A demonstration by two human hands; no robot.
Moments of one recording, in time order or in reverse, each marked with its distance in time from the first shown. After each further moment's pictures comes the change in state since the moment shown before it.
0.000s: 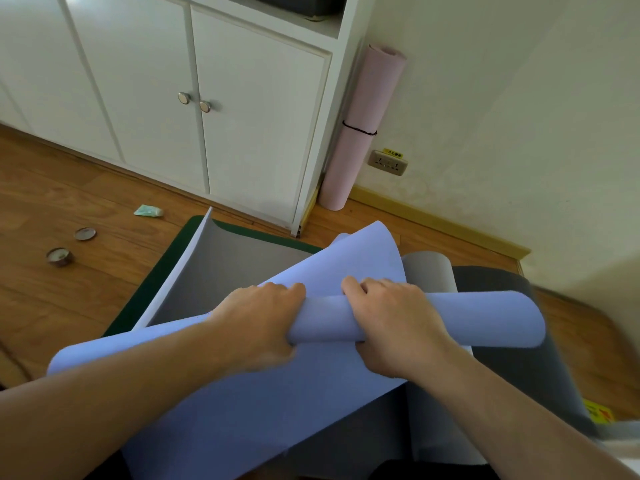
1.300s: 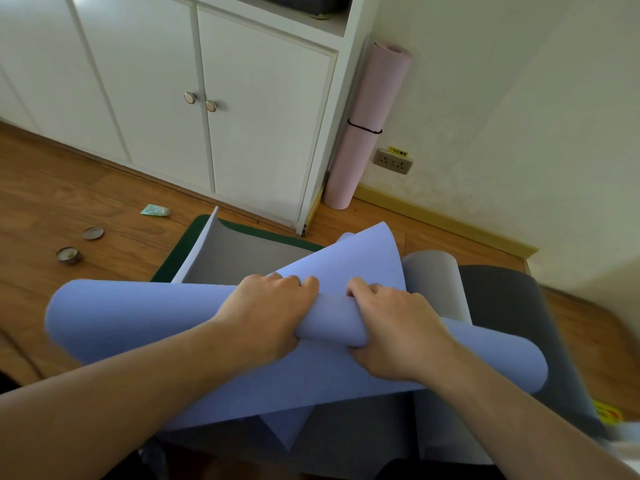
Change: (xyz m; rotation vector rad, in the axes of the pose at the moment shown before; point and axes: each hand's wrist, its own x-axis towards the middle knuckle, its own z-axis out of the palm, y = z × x) left_hand 0.003 0.000 -0.002 0.179 0.129 0.092; right_hand 0.000 -0.005 0.004 0.223 -0.119 0.087
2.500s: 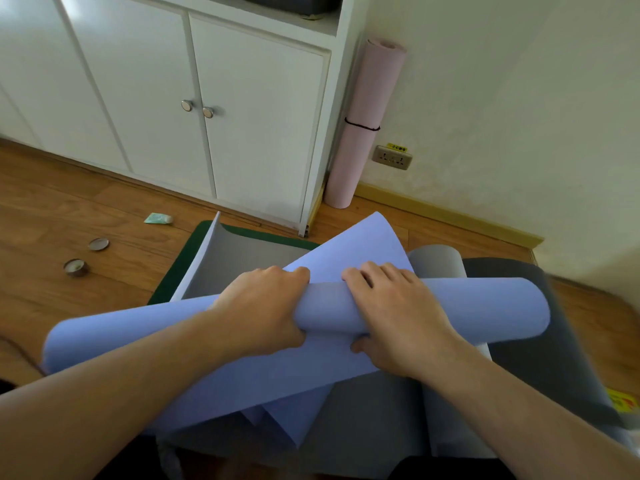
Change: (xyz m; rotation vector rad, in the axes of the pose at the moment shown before) left_hand 0.004 -0.014 -0.010 -0.151 -0.104 -0.127; right_hand 0.005 -0.004 -0.001 -0.148 0.133 -0.048
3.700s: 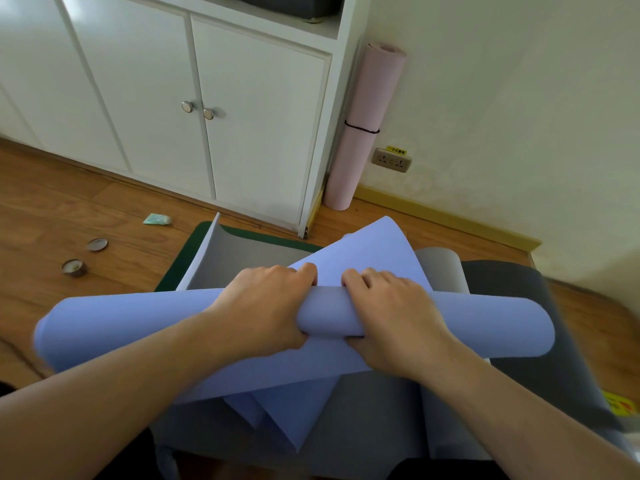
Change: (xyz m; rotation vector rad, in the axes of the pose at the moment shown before) left_hand -0.001 0.001 -0.005 0.016 0.095 0.089; right_hand 0.002 -0.006 -0.003 0.008 0.056 -0.011
